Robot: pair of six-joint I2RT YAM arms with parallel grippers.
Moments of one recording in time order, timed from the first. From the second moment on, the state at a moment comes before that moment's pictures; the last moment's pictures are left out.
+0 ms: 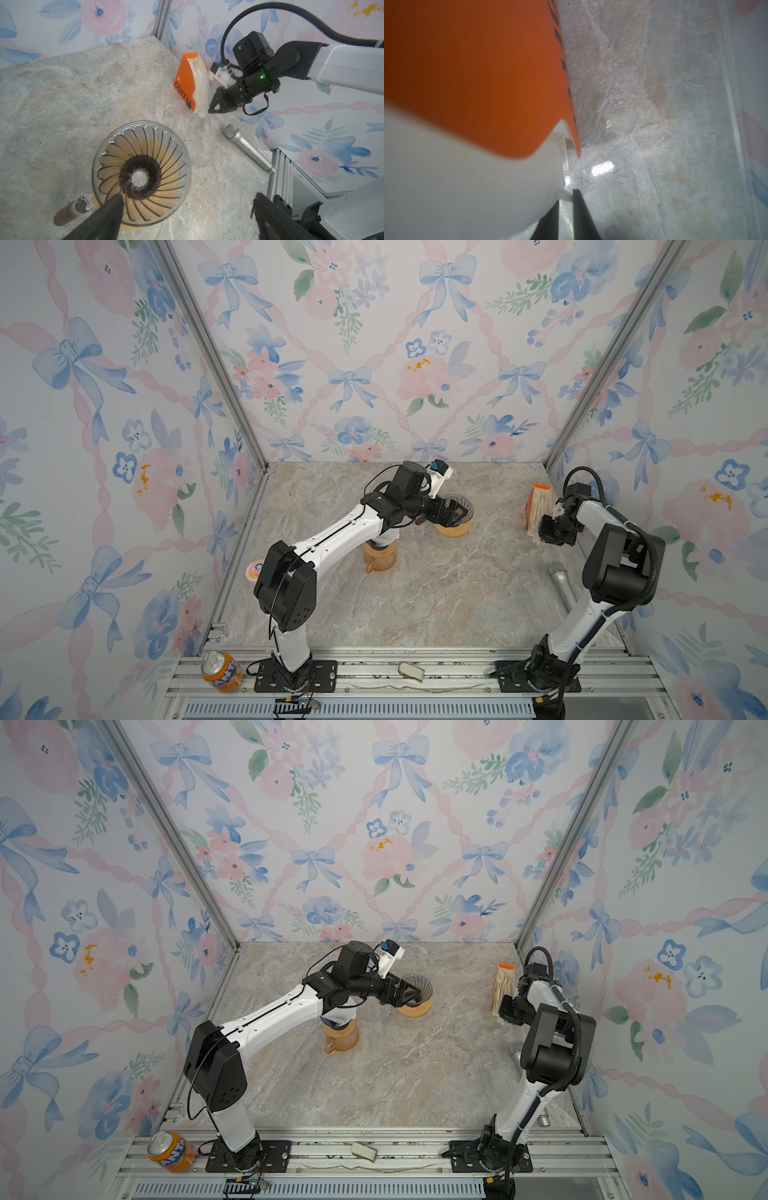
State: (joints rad) left arm -0.72 1.80 1.56 -0.28 0.42 -0.26; right arm -0.35 1.91 1.36 -0.79 -0.06 0.06
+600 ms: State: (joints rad) left arm -0.72 1.82 1.57 -0.28 0.42 -0.26; right arm -0.37 1.84 1.36 -0.76 -0.08 0.07
